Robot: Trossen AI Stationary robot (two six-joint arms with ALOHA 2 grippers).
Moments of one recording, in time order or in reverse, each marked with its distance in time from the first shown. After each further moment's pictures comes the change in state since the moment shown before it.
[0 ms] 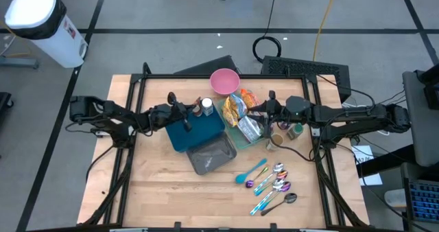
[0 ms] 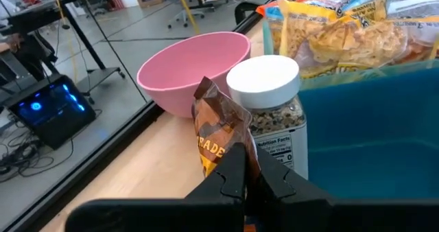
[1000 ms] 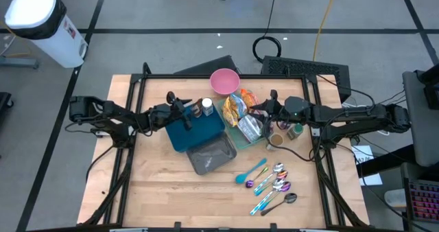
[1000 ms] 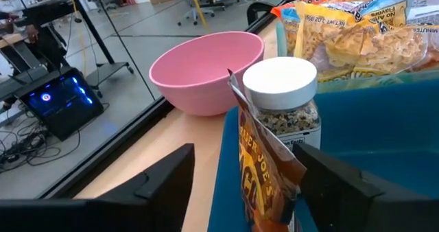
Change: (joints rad) left arm 0.000 -0.006 -0.001 0.007 -0.036 -0.032; right arm 0.000 0.000 0.000 -0.047 0.076 -0.029
